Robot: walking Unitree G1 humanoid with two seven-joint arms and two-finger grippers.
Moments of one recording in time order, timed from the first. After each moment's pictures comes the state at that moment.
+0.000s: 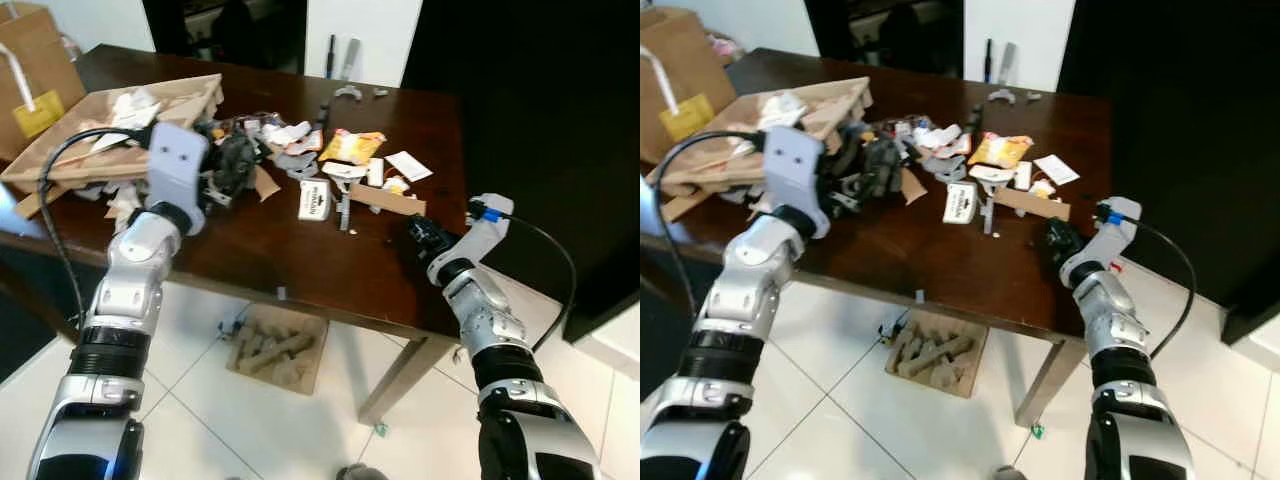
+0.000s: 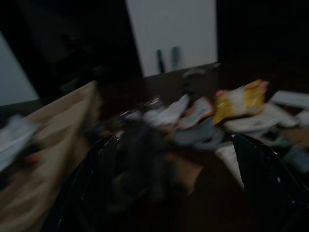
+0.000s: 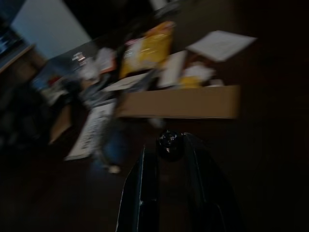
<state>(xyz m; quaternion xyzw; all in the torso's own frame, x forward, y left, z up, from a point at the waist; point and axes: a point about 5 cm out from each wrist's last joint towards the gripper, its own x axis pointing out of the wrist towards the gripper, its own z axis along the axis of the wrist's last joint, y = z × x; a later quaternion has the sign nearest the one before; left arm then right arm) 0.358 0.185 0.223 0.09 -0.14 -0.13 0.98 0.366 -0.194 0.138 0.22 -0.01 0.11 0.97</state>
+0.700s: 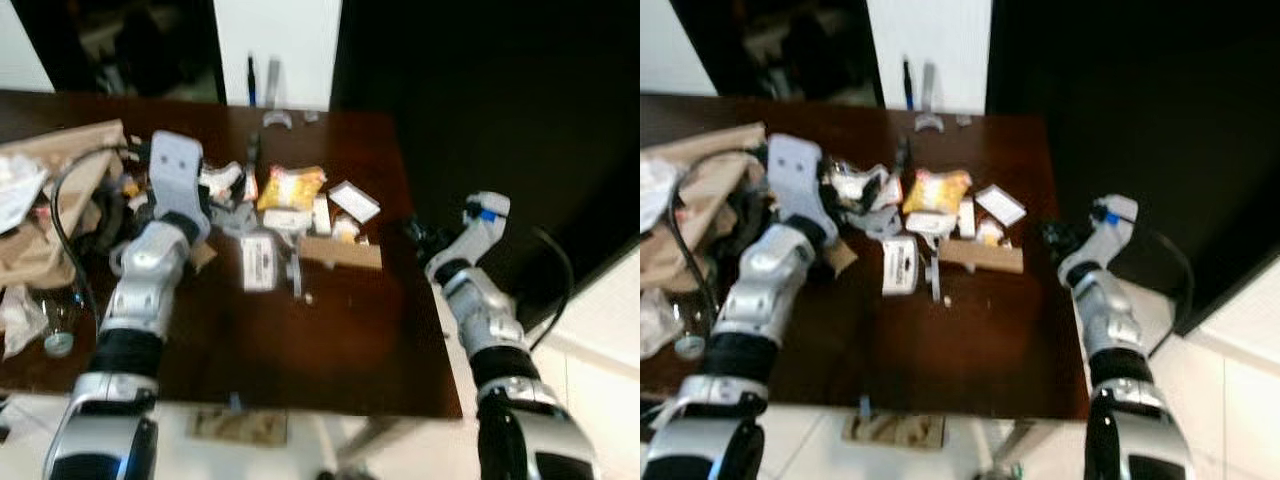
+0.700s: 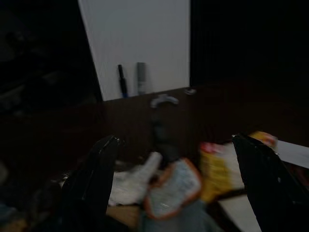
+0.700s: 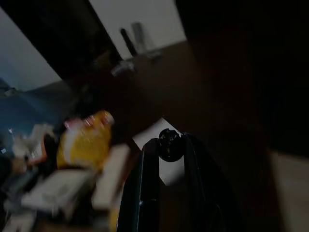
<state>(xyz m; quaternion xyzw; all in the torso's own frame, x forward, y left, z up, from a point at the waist) 0.364 0.170 0.210 0.06 -0.13 -0.16 0.98 0.370 -0.199 0.148 0.20 -0.04 0.11 0.97</state>
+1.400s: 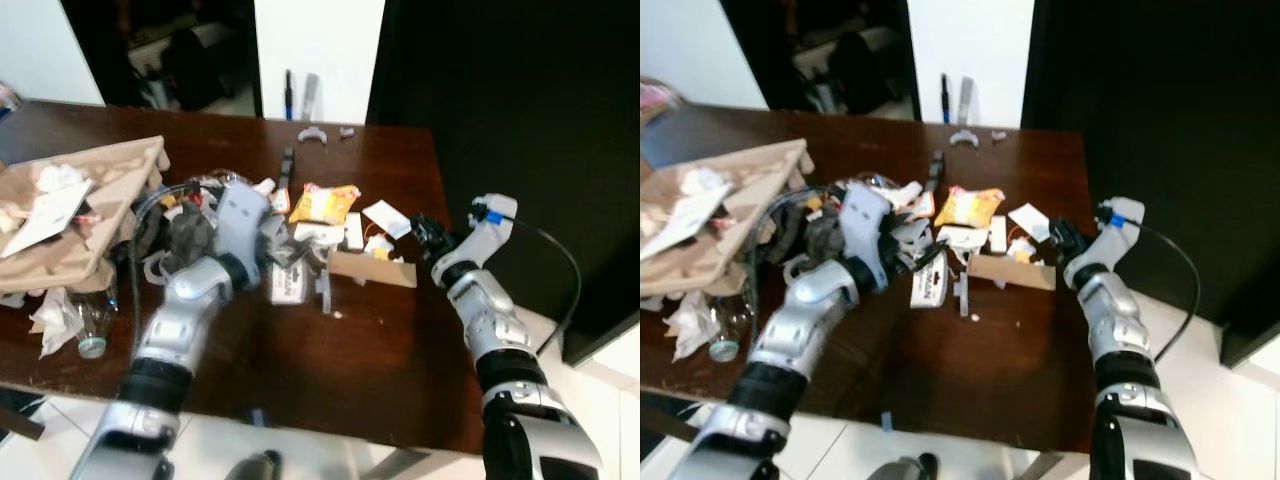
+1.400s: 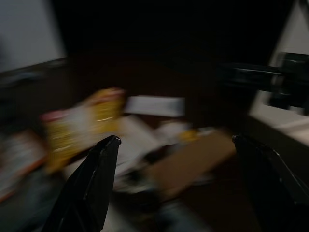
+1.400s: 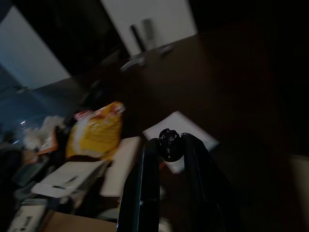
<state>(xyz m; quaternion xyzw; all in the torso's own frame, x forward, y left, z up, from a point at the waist) 0.328 0.091 0.167 0.02 -0.04 -0.41 0.91 0.364 -0.207 0.141 0.19 -0.03 0.09 0.98</state>
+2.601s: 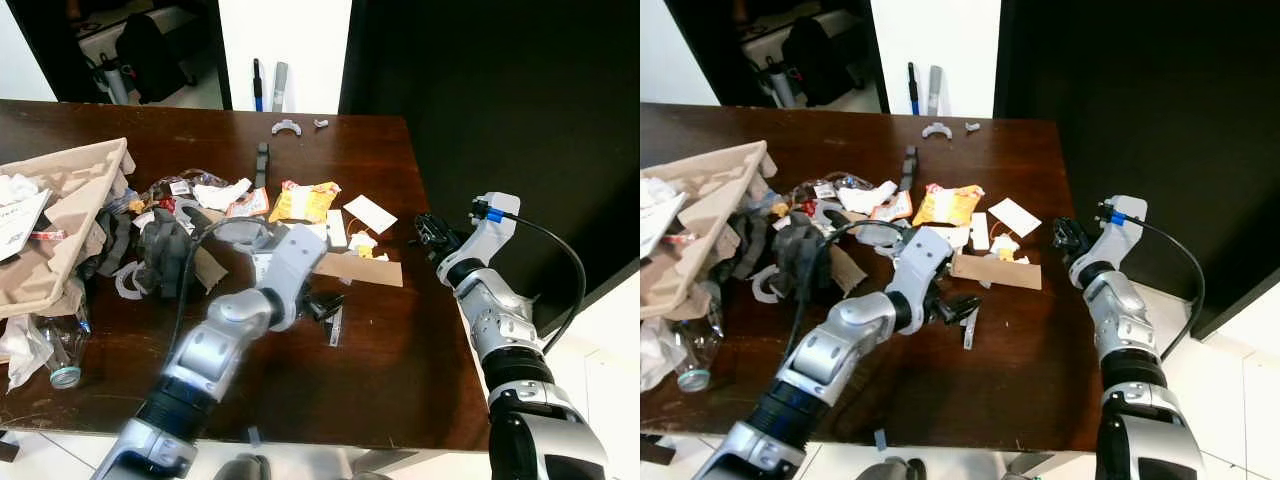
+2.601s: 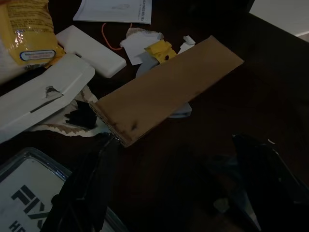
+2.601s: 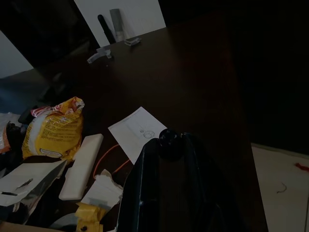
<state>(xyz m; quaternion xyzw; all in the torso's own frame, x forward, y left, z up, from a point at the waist) 0.311 0.060 0.135 0.10 0.11 -0.39 0.91 0.364 -0.211 0.143 0.16 -0.02 0.09 0.98</state>
